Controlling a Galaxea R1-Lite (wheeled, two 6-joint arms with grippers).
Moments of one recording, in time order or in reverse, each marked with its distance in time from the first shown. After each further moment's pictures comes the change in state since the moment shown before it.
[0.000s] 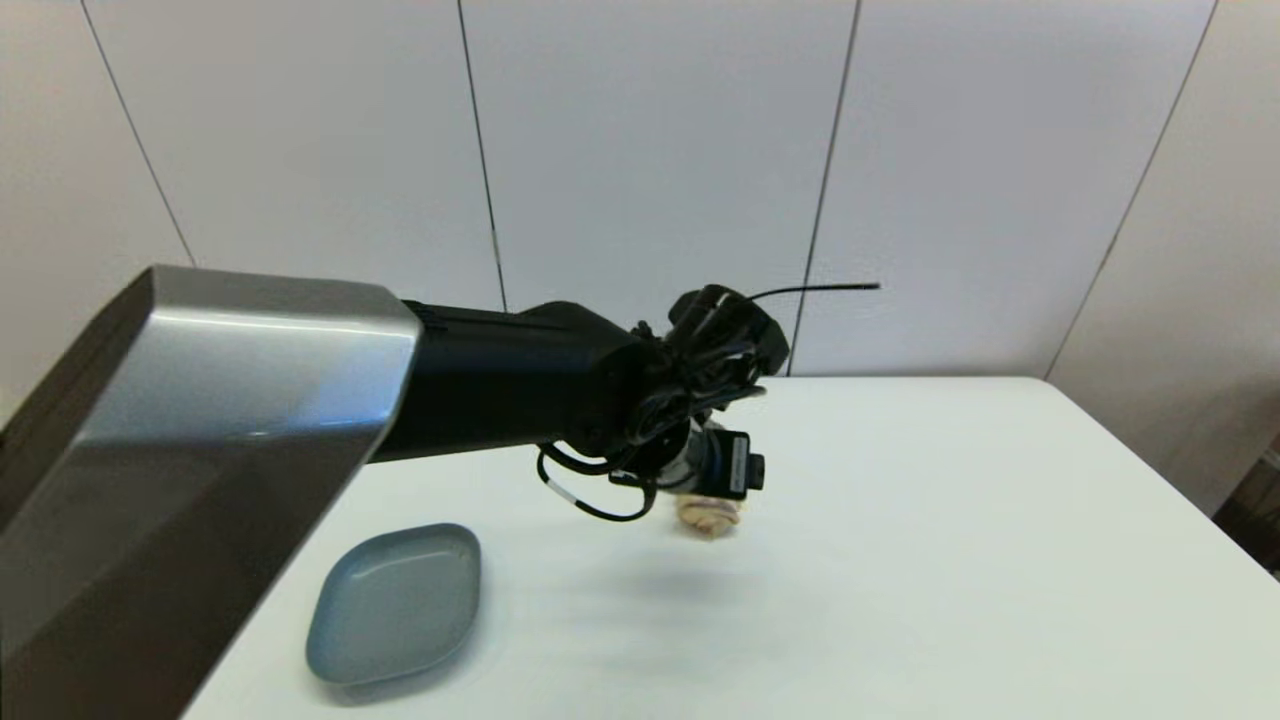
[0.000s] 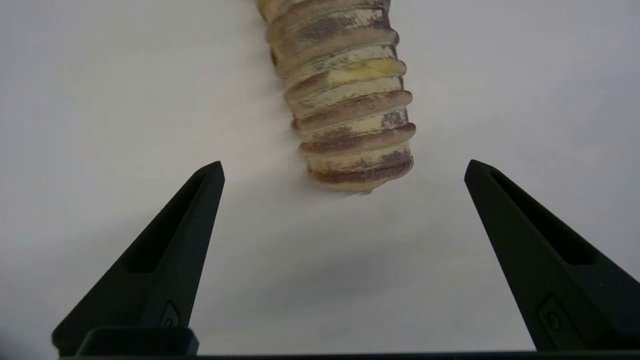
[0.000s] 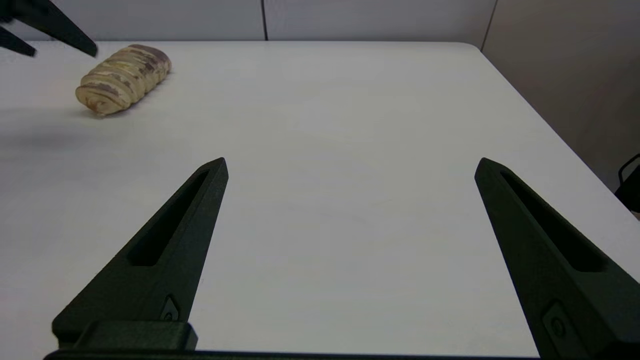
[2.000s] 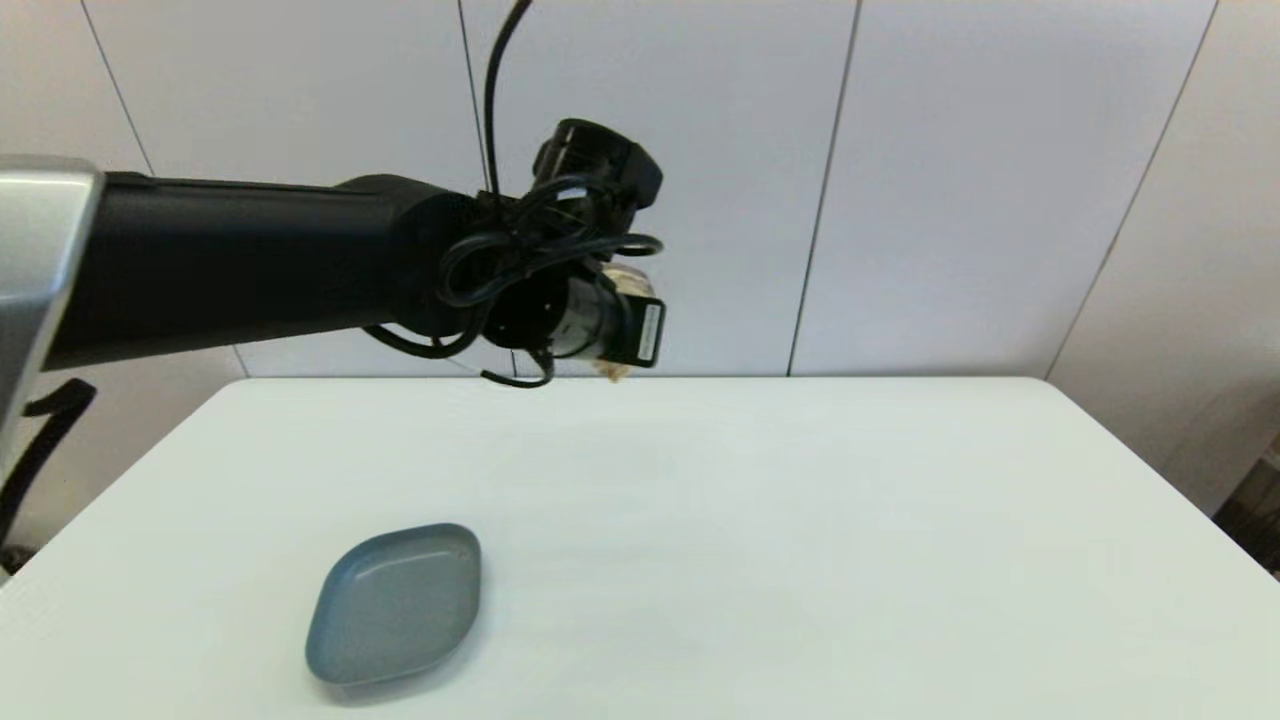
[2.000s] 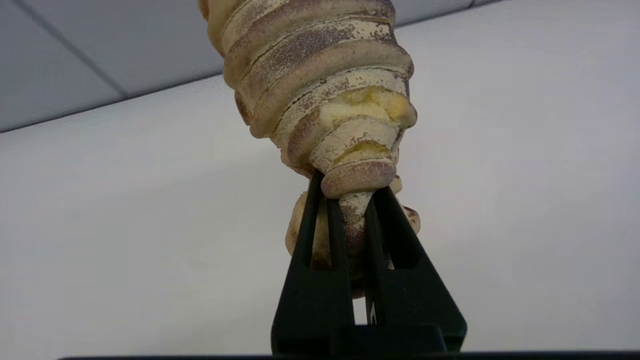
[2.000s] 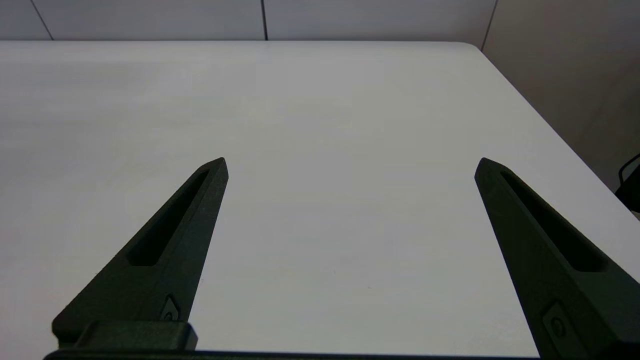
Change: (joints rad) left arm 0.143 -0.191 0.011 -0.101 0.087 0.290; right arm 0.000 0.000 0.000 0.001 0.000 0.000
